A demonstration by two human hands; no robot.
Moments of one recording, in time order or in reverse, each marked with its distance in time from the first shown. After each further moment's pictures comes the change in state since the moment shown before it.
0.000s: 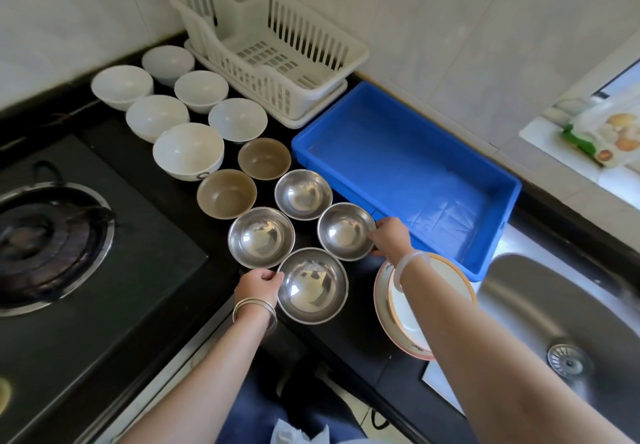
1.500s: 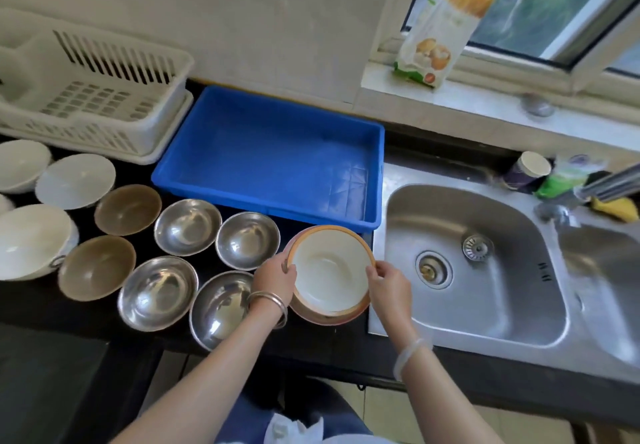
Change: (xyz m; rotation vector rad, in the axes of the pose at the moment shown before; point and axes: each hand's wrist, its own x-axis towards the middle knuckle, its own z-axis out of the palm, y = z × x) left_hand -0.055 0.053 0.118 0.658 -0.391 0.639; right_hand -0.120 0.141 -0.045 0.270 0.444 0.216
